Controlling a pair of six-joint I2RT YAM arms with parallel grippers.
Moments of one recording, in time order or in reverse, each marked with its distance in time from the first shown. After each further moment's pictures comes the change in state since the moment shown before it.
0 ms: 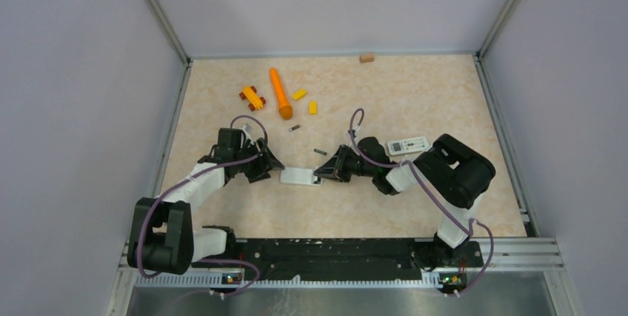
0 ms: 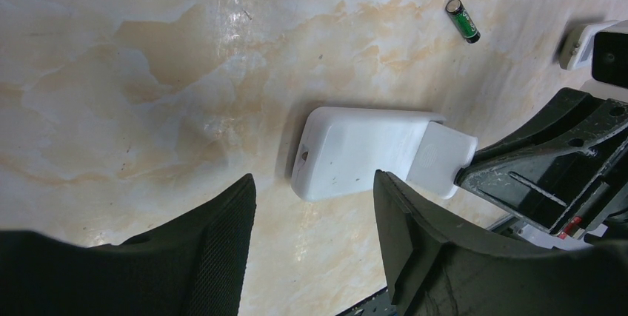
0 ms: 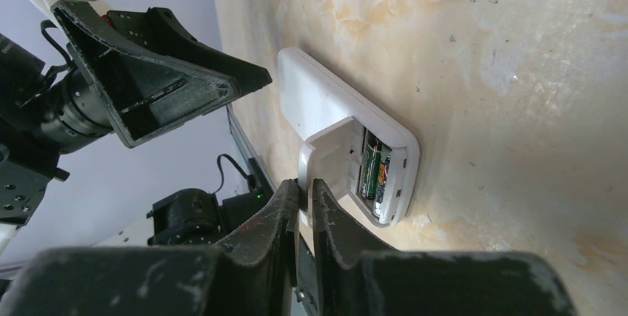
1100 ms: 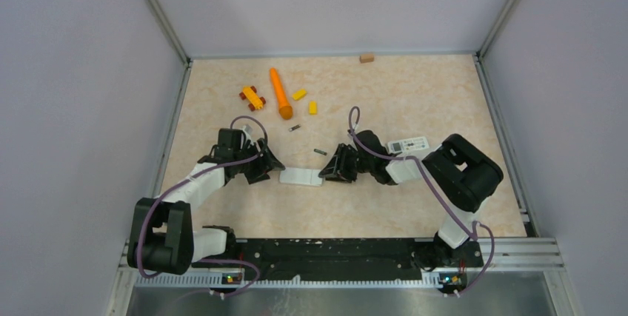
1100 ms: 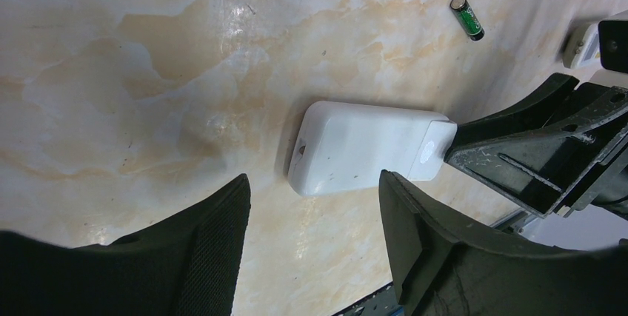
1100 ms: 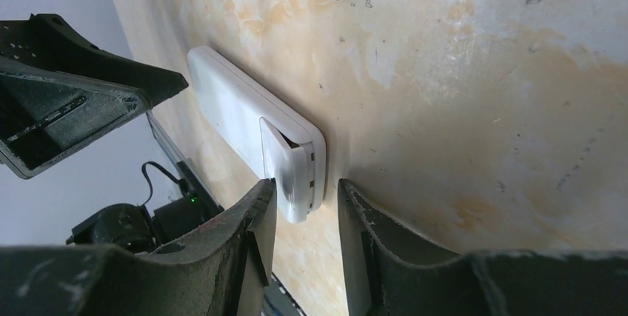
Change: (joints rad) left arm 0.000 0.000 0.000 -0.011 -0.001 0.000; right arm -0.025 -0.053 0.099 -0.399 0.032 -0.174
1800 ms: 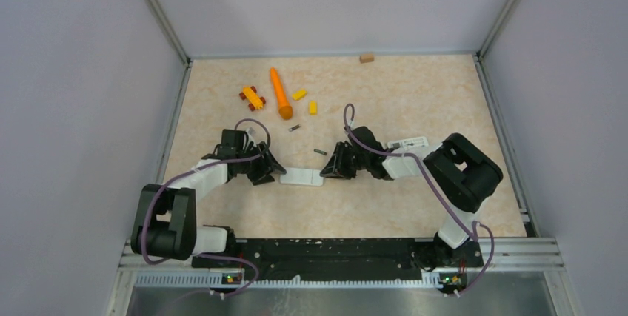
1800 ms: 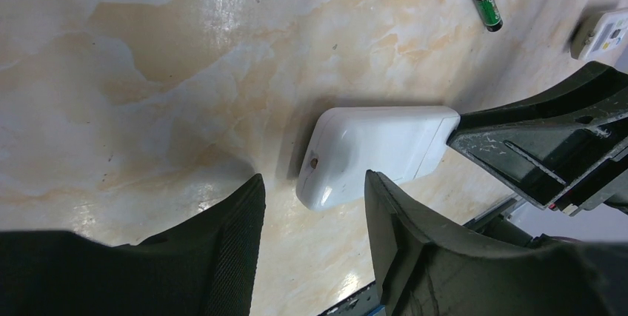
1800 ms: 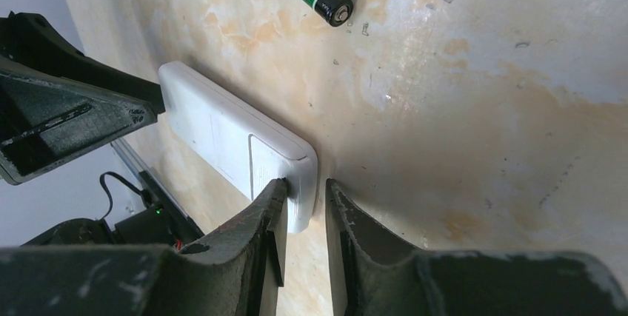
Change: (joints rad) left arm 0.000 0.085 0.000 0.029 0.048 -0.016; right arm 0.019 0.000 0.083 -0.155 0.064 -0.106
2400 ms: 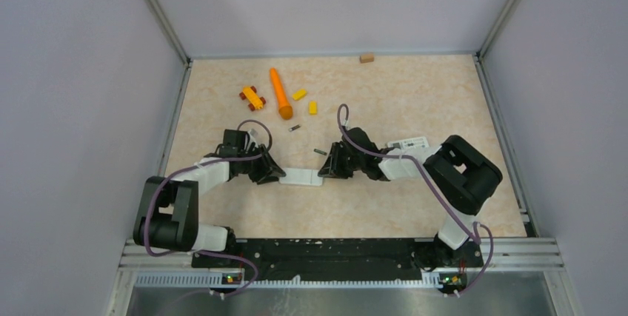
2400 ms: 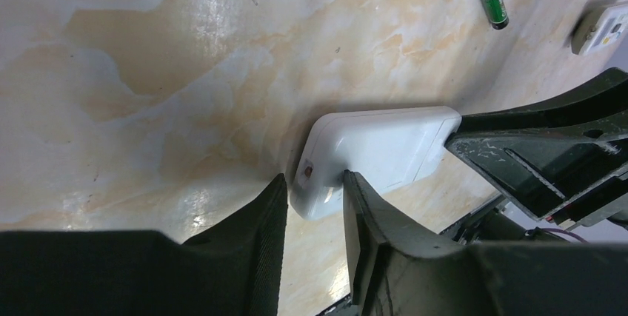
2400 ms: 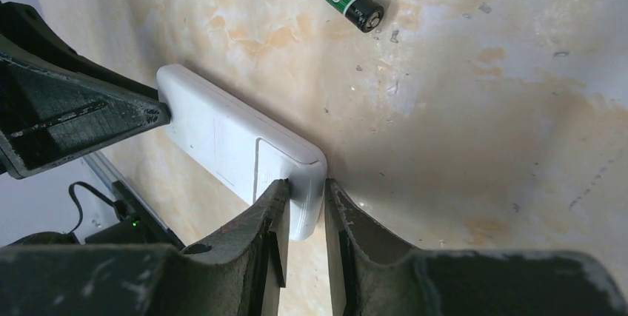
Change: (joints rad) left arm 0.000 0.056 0.000 0.029 0.030 -0.004; right arm 0.044 -0.010 0.028 -0.042 0.081 -0.043
